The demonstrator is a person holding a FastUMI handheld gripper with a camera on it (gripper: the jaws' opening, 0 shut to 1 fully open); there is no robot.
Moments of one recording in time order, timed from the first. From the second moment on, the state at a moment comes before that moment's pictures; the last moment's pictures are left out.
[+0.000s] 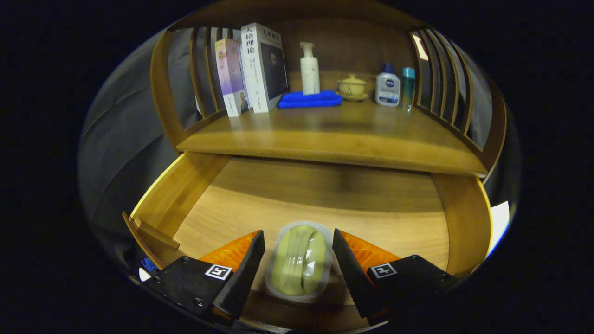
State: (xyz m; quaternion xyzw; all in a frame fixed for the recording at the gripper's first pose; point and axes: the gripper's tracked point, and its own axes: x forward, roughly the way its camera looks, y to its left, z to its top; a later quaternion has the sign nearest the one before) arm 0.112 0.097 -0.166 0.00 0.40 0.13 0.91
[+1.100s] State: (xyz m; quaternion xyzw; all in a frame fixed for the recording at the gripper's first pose) arm 0.119 0.093 -0.095 0.03 0.28 0.13 0.95
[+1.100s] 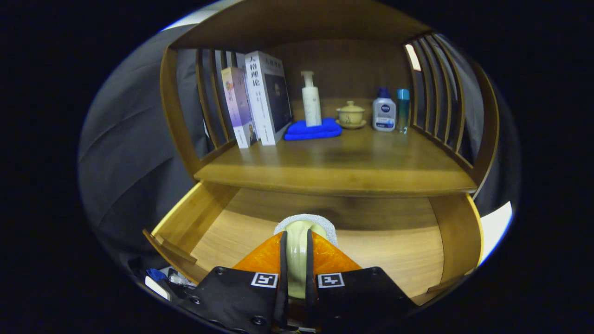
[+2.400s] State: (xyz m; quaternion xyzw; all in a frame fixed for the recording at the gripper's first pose) arm 0.271 0.075 -0.018 0.10 0.19 0.06 0.97
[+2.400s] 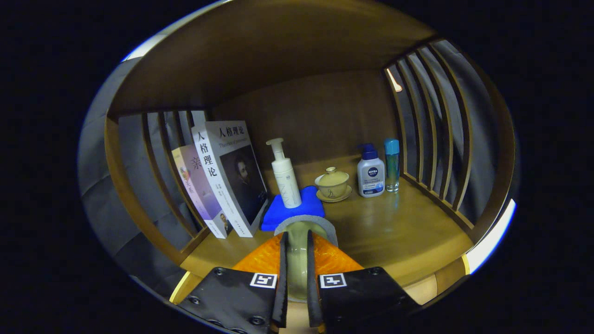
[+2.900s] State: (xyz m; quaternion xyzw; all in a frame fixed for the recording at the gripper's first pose) arm 0.287 0.090 -0.029 0.13 0.20 0.08 0.97
